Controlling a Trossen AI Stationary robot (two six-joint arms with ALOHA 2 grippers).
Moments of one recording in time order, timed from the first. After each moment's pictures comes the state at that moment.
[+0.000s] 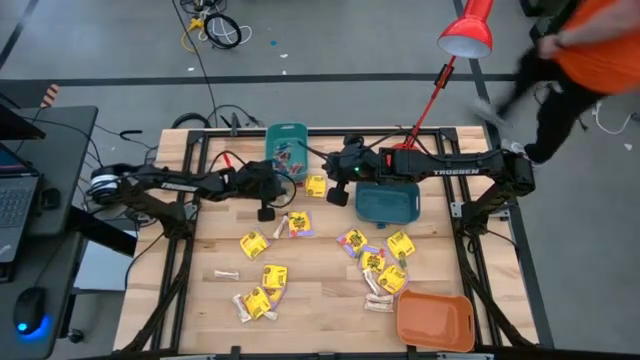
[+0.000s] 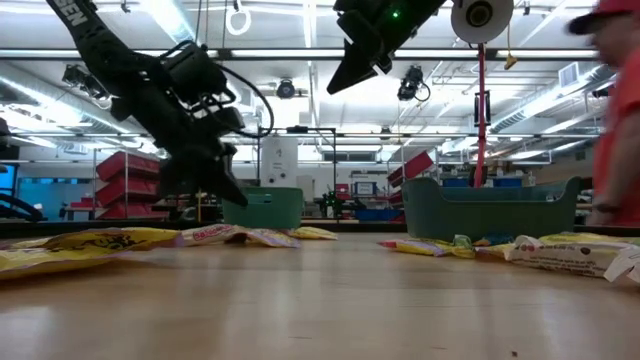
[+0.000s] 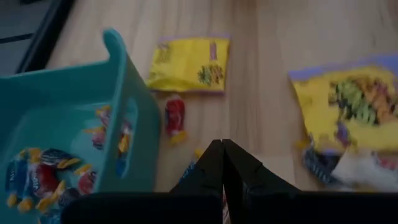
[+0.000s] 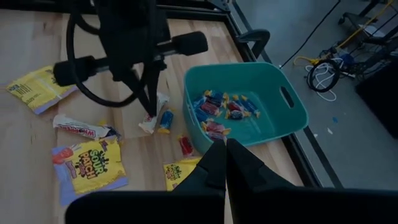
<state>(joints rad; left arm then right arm) 0.34 1.37 0.50 0.15 0.01 0.36 -0.13 1.60 1.34 -0.39 0.29 -0.08</state>
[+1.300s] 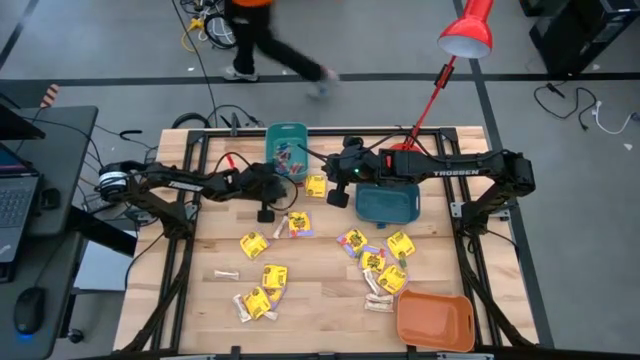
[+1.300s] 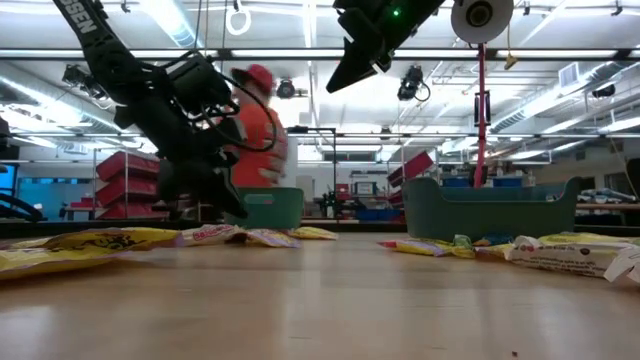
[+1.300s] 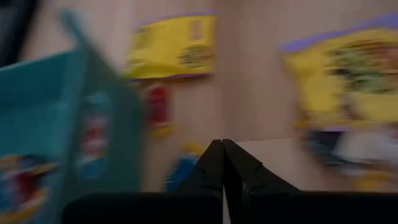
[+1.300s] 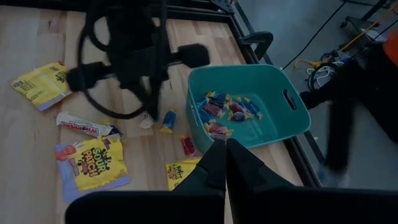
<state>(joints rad) 0.35 1.43 0.50 0.17 0.01 0.45 -0.12 1.60 1.34 -0.39 0.29 -0.10</state>
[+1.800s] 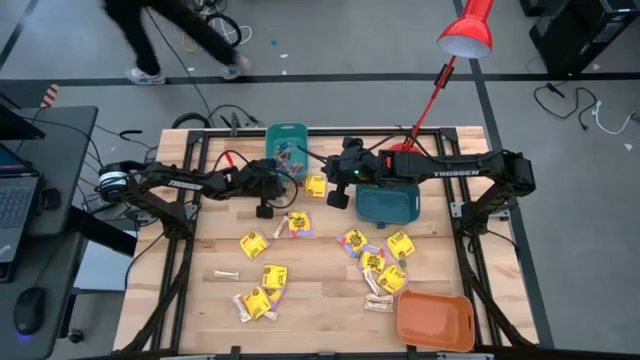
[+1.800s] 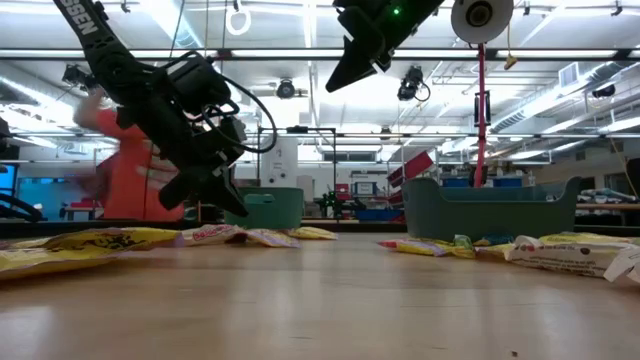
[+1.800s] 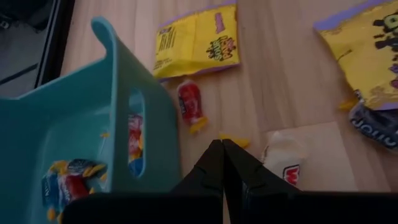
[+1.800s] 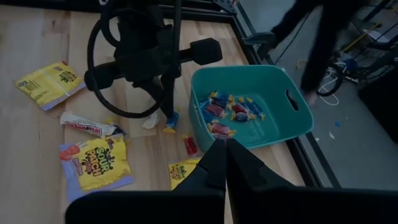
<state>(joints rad) 0.37 1.43 0.50 0.19 -0.03 0.59 -0.11 1.60 1.34 -0.39 0.29 -0.10</state>
